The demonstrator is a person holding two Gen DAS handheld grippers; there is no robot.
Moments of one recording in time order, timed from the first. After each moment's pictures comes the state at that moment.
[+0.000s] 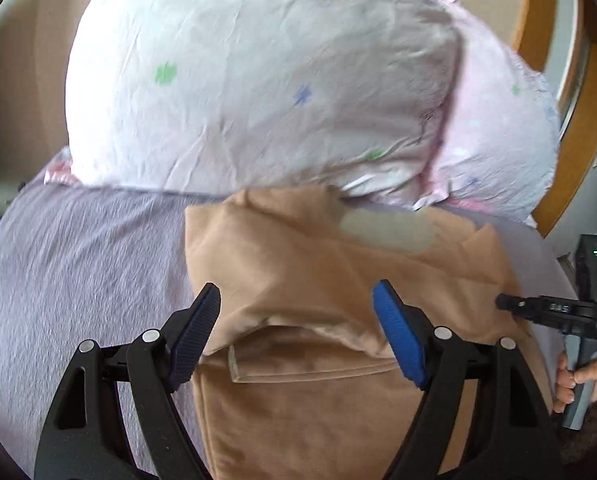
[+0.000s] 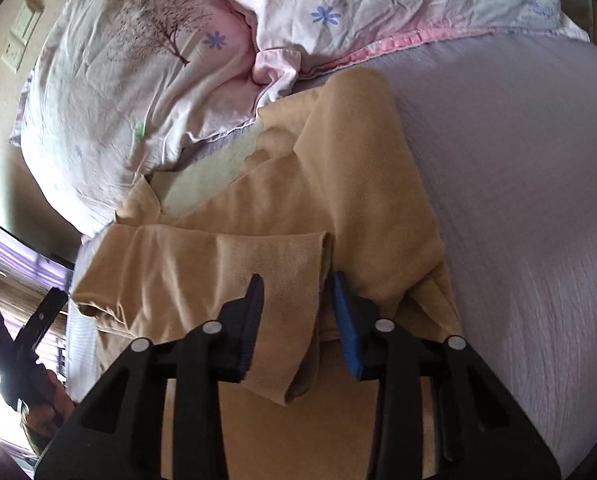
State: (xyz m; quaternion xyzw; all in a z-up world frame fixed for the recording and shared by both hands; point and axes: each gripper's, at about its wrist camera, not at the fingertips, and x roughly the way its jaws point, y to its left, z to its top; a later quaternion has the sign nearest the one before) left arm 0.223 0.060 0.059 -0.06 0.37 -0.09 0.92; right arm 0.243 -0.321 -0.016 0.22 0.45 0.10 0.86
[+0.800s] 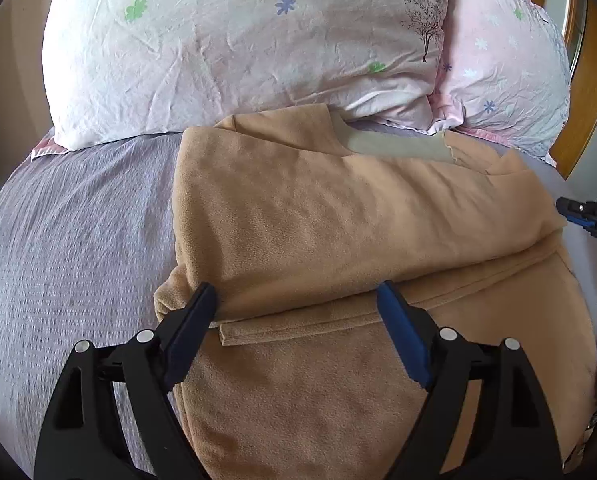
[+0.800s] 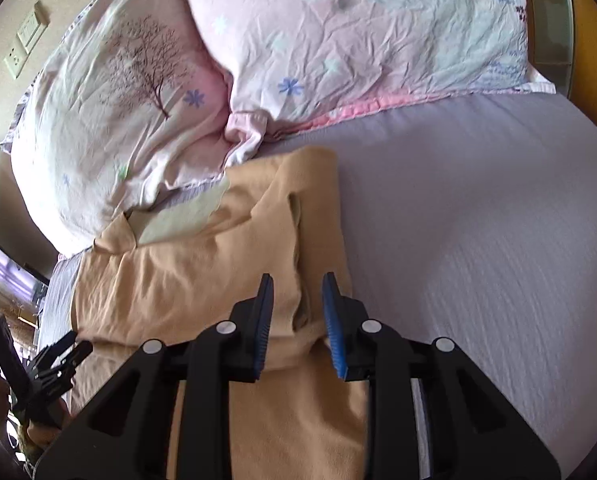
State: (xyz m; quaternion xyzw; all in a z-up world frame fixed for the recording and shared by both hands) left arm 0.213 0.047 0.013 0.00 0.42 -0.10 0.90; right arm 0.231 -0.362 -0.011 0.18 0.40 0.05 0.90
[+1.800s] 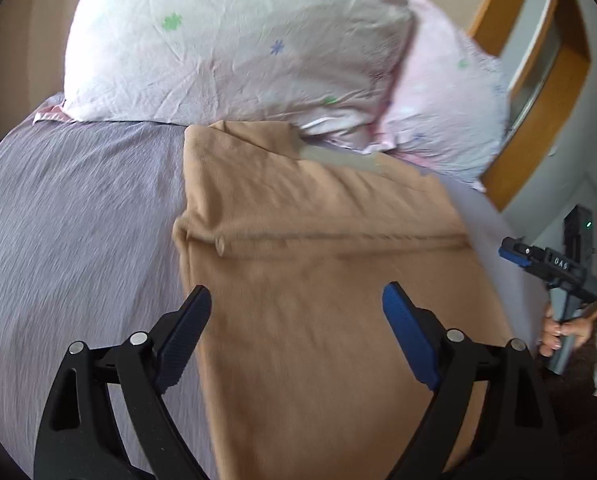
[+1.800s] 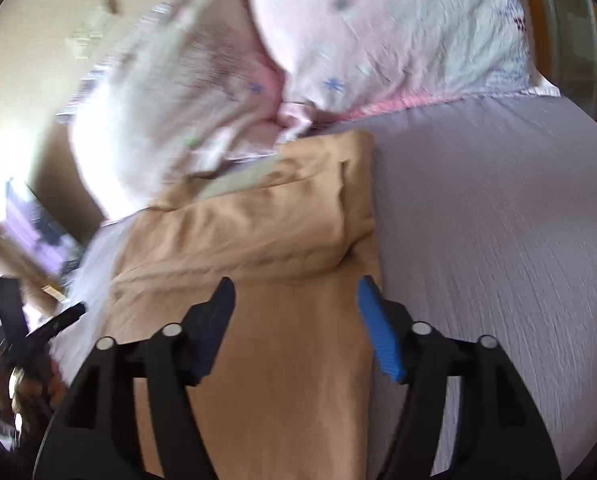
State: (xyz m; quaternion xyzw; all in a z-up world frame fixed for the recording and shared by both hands) left arm 0.108 0.100 0.055 -0.11 0.39 -0.20 0.89; right arm 0.122 -0.367 0.001 0.17 0.35 0.17 0.91
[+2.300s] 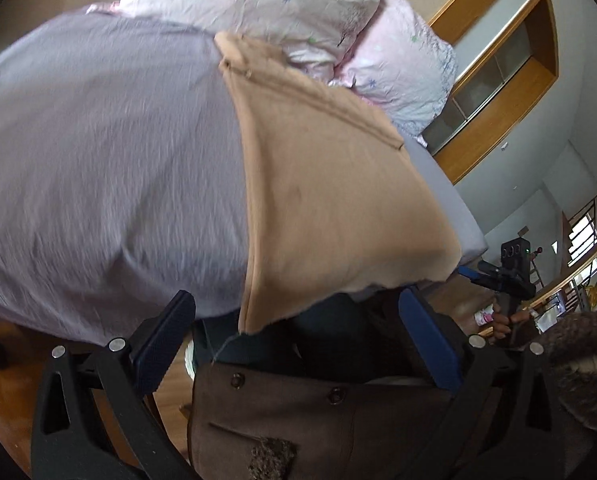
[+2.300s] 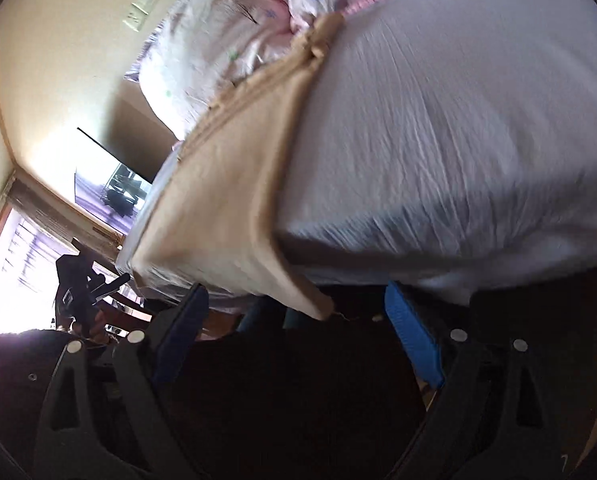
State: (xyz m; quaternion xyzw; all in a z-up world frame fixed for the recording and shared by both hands) left arm -0.061 0.162 -0.011 -0.18 0.44 -0.26 0.84; right arm -0.033 -0.444 -0.098 0.25 0.42 0.27 0.83
